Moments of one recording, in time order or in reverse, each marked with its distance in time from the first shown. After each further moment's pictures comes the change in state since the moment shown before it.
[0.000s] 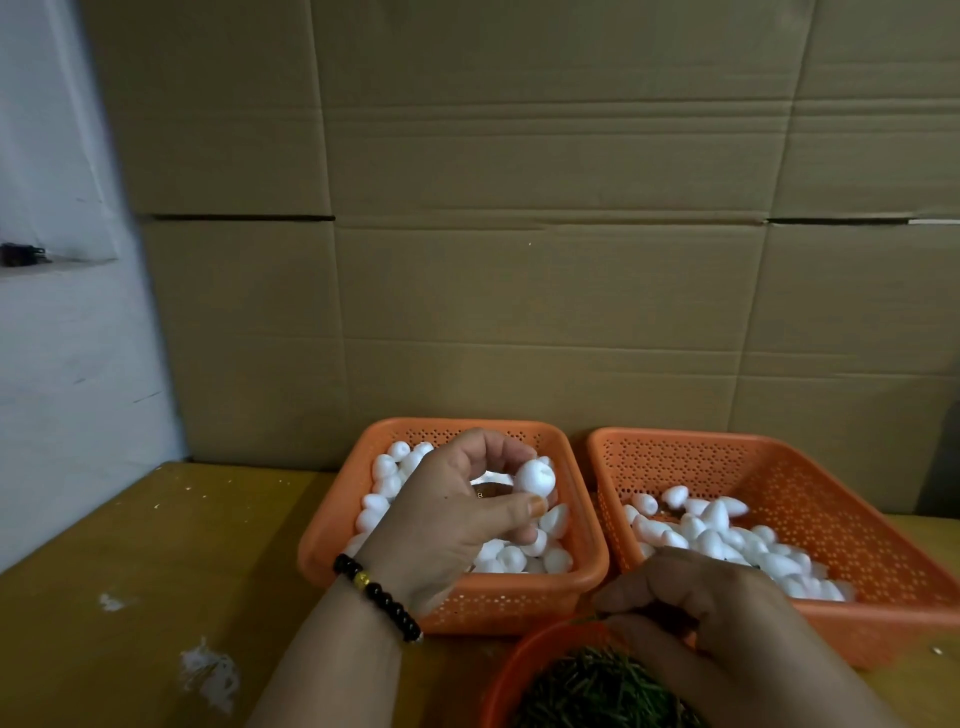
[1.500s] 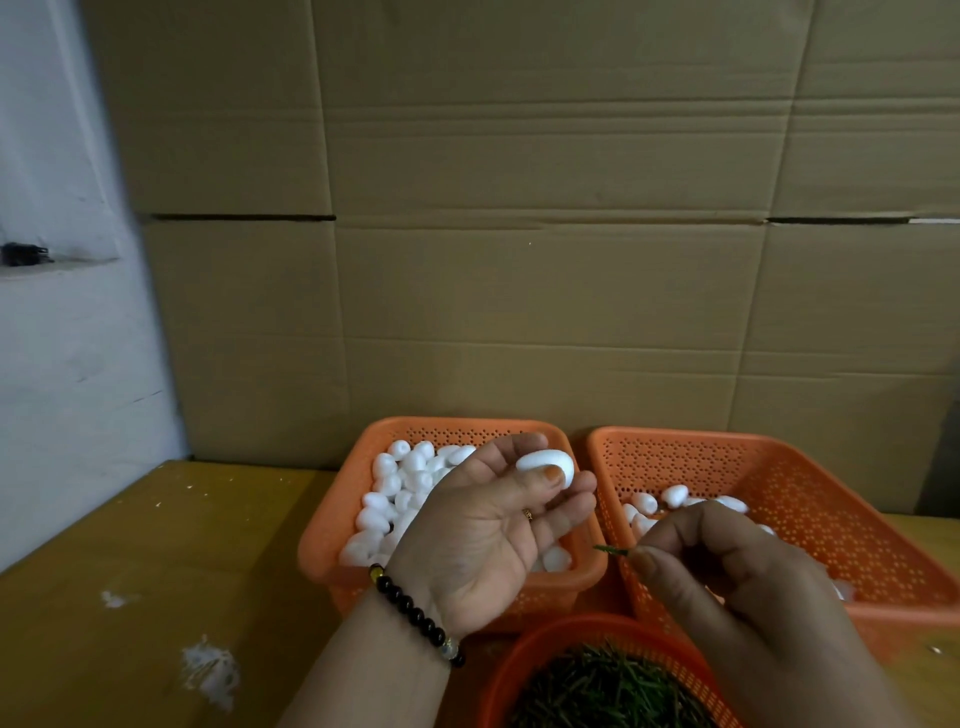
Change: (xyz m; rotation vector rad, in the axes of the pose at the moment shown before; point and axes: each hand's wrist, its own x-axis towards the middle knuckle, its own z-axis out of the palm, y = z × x) left_hand -0.007 0.015 0.031 -0.709 -0.031 -0.228; right_hand 0.002 -0.009 0.000 0.202 0.340 0.018
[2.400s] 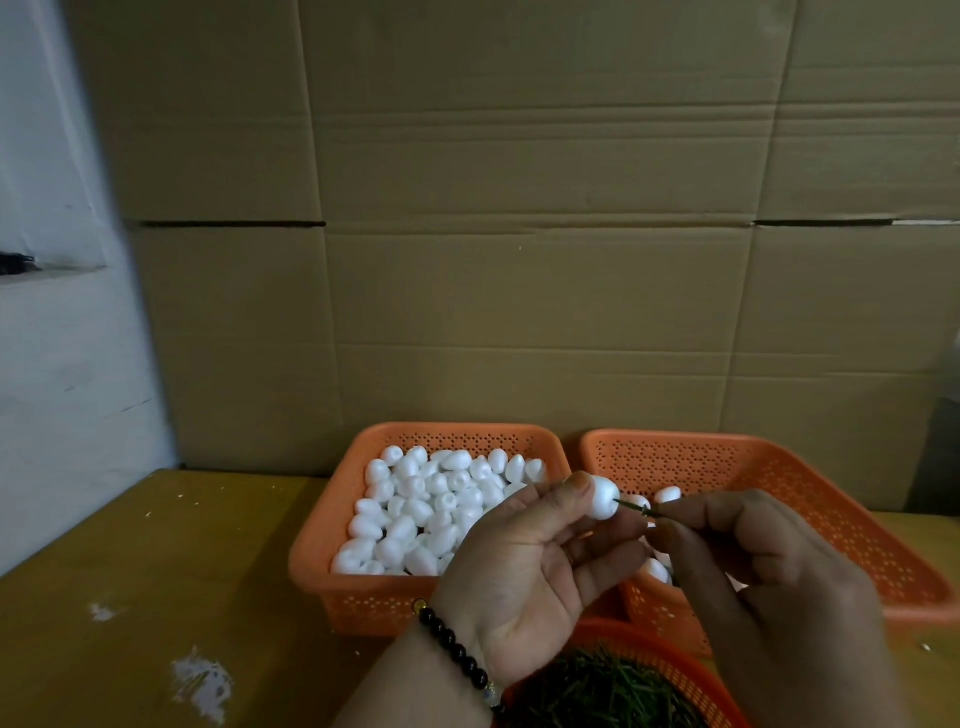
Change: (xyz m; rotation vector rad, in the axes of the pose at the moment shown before) left_hand -0.005 -0.026 0.021 -0.040 -0.010 -0.121; right_hand 0.001 0.010 0.004 -0.201 0.349 -0.212
